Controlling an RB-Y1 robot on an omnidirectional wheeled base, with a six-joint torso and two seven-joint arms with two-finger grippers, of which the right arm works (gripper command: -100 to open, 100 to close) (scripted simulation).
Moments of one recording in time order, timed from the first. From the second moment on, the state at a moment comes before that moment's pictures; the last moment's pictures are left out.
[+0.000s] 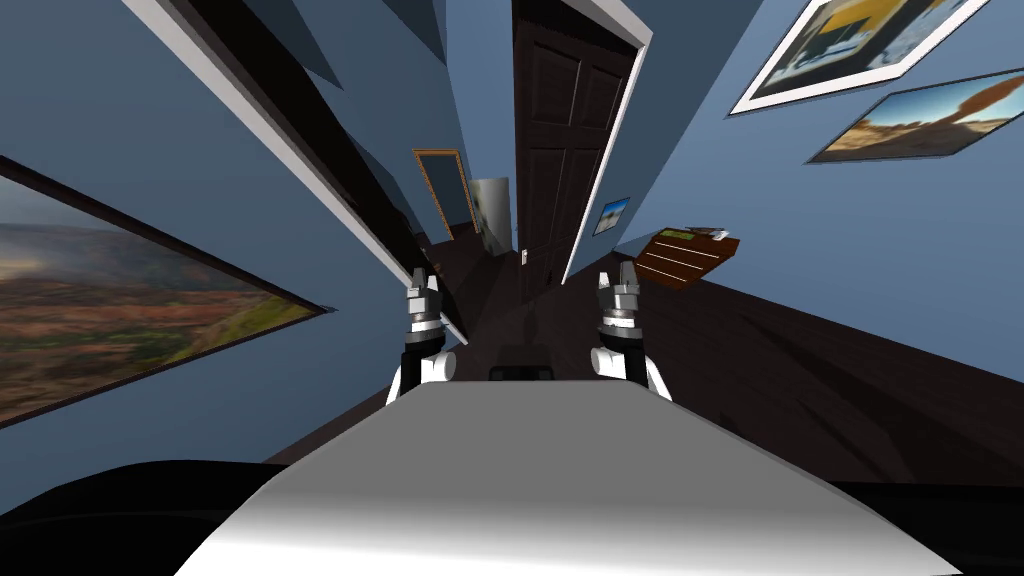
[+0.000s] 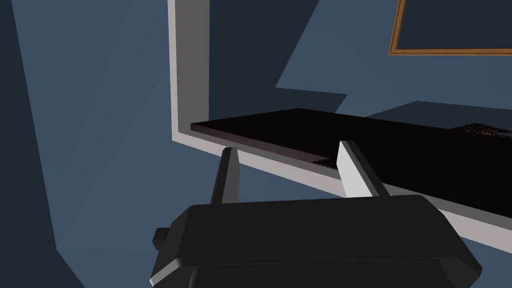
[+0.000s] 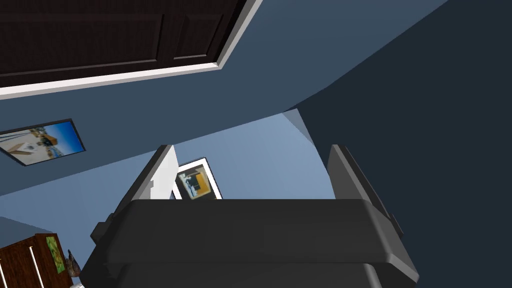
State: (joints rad) arm 0.44 -0.02 -0.06 -2.10 0.08 -0.54 -0.08
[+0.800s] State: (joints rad) arm 0.37 -0.05 -0.04 -1.91 0.11 -0.58 -0.11
